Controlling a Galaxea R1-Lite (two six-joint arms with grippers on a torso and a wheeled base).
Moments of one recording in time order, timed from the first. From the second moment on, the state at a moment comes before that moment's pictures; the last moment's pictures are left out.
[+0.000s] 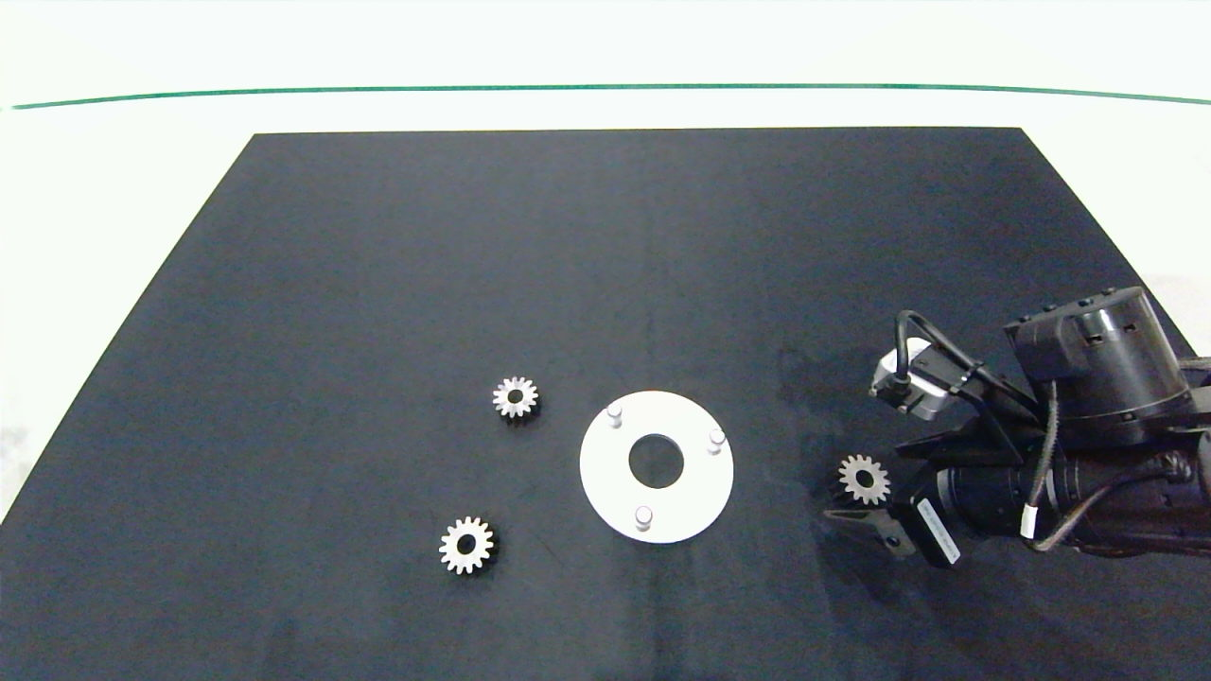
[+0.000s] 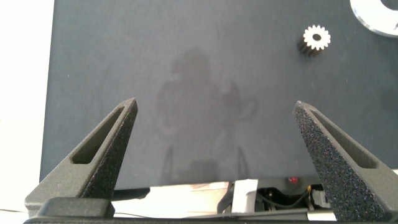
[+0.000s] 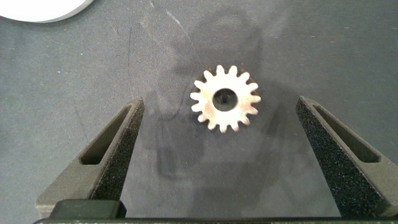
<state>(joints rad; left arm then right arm) -0.08 0.16 -0.58 0.63 0.04 0.04 0.44 1.53 -0.86 0.09 -0.04 -0.23</state>
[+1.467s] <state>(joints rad) -0.09 0.14 -0.59 0.65 0.04 0.04 0.48 1.60 -0.89 0.09 -0.09 -0.23</state>
